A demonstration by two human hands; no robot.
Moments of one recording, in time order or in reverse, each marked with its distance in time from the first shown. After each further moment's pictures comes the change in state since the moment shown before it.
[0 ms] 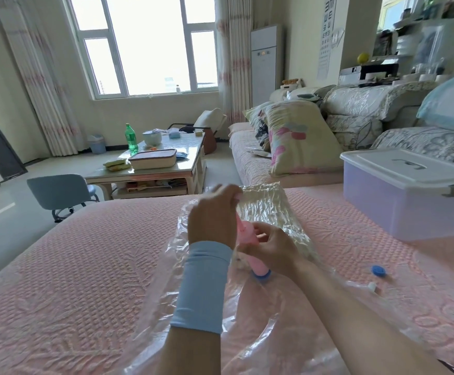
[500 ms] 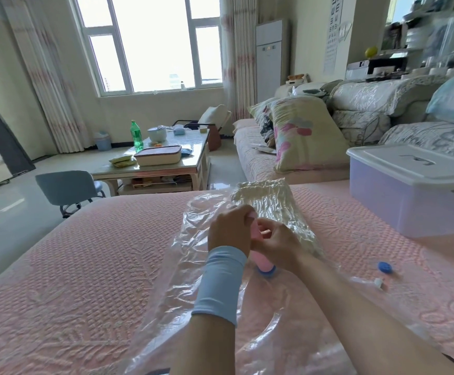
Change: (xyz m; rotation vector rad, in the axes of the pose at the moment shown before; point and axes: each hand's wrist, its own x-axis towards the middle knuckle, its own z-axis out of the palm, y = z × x) left_hand -0.022 -0.011 0.040 0.011 -0.355 -0.194; right_hand 0.001 -0.001 0.005 0.008 -0.006 0.023
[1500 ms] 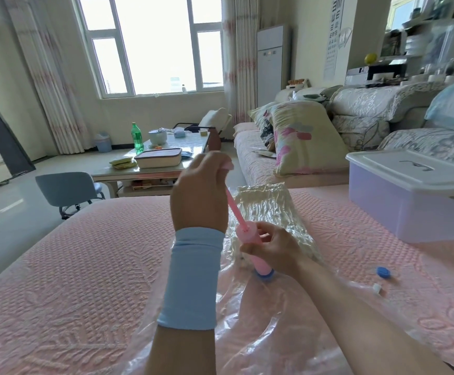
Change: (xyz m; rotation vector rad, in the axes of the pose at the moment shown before) left_hand 0.002 0.022 -0.087 -0.118 0.609 0.242; right_hand -0.001 -0.001 -0.004 -0.028 -0.021 -0.027
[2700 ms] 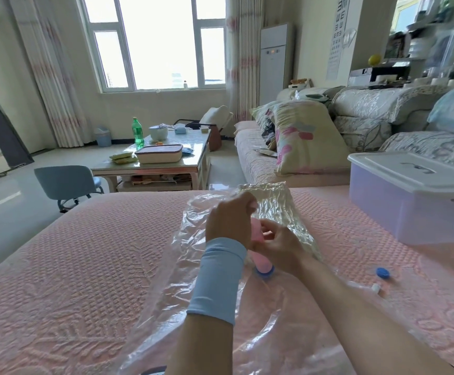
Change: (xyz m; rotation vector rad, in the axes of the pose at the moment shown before) left_hand -0.038 -0.014 0.048 0.103 -0.503 -0.159; right_hand 0.001 0.004 0.001 0.002 0.027 0.013
